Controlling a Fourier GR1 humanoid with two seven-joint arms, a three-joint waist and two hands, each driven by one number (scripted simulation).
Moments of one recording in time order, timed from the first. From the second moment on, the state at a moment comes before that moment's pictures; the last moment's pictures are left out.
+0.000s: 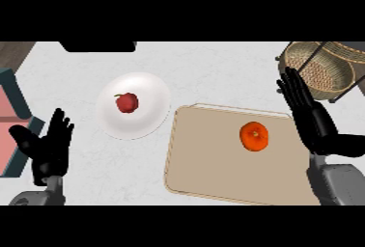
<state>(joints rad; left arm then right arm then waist) -0.05 0.28 -0.04 -1.43 0.27 0.45 0.18 -0.23 -0.27 0.04 -1.46 -0.19 0.07 -0.21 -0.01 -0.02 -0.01</state>
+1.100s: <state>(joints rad) -0.14 0.46 -0.14 -1.43 0.06 0.28 0.05 -0.08 -0.59 0.02 -1.76 0.10 -0.12 0.52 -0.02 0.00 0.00</state>
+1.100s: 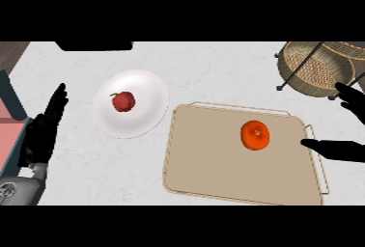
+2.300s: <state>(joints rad) -0.18 0.43 -0.11 -1.40 0.02 0.23 0.03 -0.55 -0.56 0.34 -1.59 0.09 0.19 1.12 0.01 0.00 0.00</state>
